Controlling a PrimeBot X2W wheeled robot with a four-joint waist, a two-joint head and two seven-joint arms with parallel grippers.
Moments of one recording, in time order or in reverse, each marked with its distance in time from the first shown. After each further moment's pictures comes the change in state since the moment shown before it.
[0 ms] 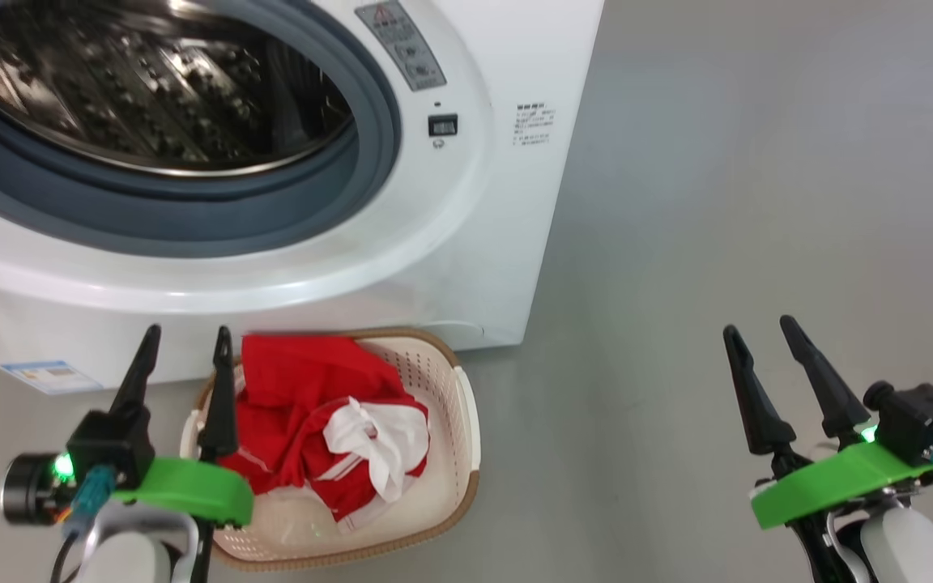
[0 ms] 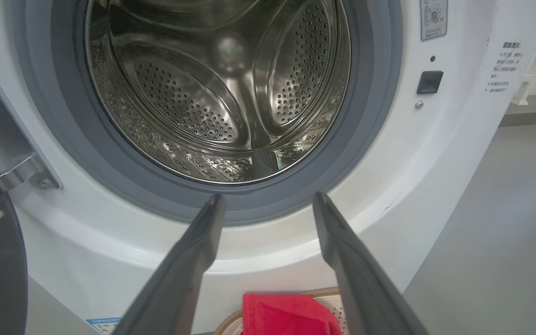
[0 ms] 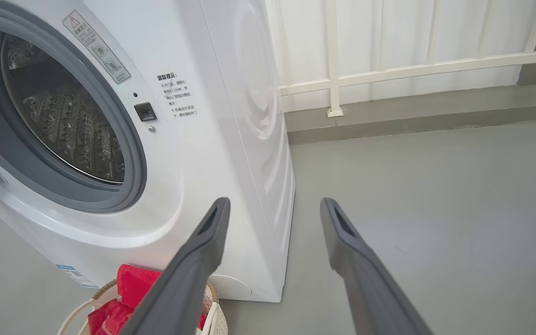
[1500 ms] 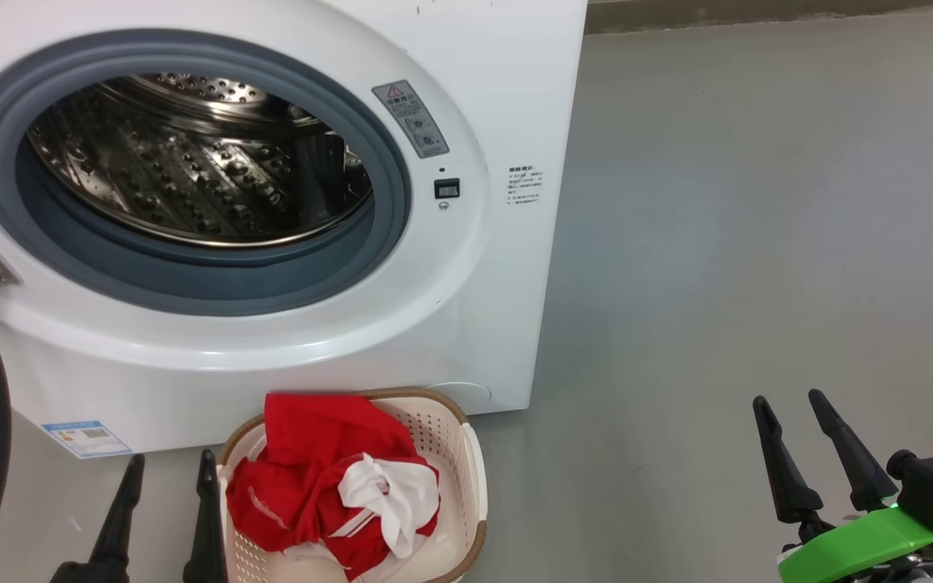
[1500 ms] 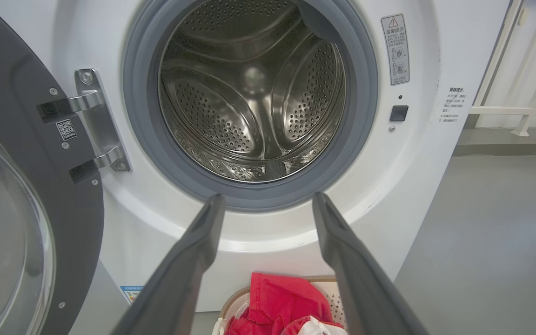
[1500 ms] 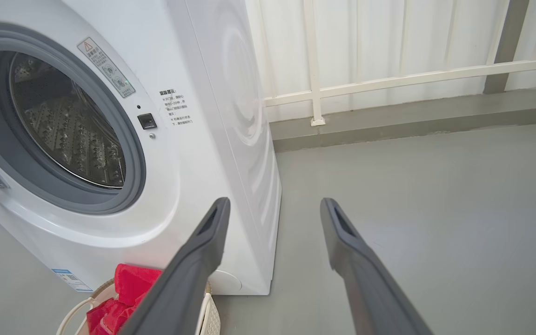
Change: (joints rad) left arm 0.359 -0.005 0.028 -0.274 -0.065 0.036 0.000; right arm 0.150 -0.010 -0.051 -0.013 -0.004 0.000 0.000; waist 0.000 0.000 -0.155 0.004
